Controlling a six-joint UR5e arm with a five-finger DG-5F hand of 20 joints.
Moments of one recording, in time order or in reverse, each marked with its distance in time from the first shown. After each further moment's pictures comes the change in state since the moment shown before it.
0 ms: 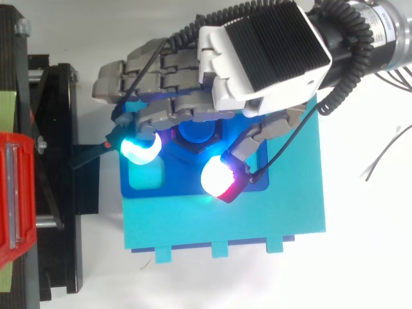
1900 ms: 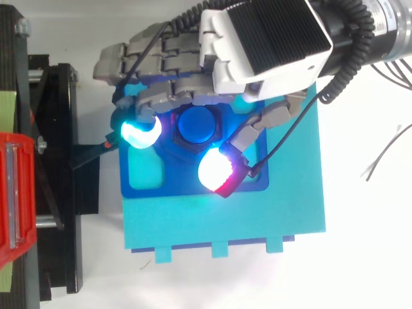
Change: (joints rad) arm -0.013 0.000 -0.003 -0.001 0.015 -0.006
